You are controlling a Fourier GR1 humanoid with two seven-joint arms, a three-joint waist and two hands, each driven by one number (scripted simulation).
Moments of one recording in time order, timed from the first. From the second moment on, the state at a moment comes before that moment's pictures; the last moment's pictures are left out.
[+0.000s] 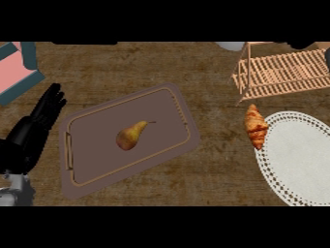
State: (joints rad) left arm -0.08 0.22 0.06 -1.69 0.04 -0.08 0.19; right arm -1.05 -0.51 -0.07 -0.77 0.97 -0.01 -0.07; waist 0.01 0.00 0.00
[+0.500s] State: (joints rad) left arm -0.08 0.21 0.06 -1.69 0.02 -0.07 0.18; right arm -1.03 -0.67 0.06 -0.69 1.24 -0.01 0.05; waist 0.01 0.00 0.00
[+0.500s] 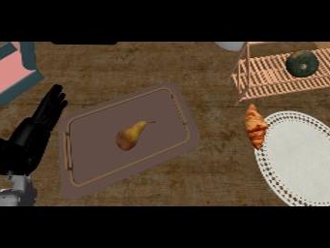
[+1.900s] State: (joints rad) left arm -0.04 0.21 0.09 -1.69 0.03 -0.09 0.17; right arm -1.27 -0.84 -0.60 -0.86 0.71 0.15 0.44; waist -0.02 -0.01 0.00
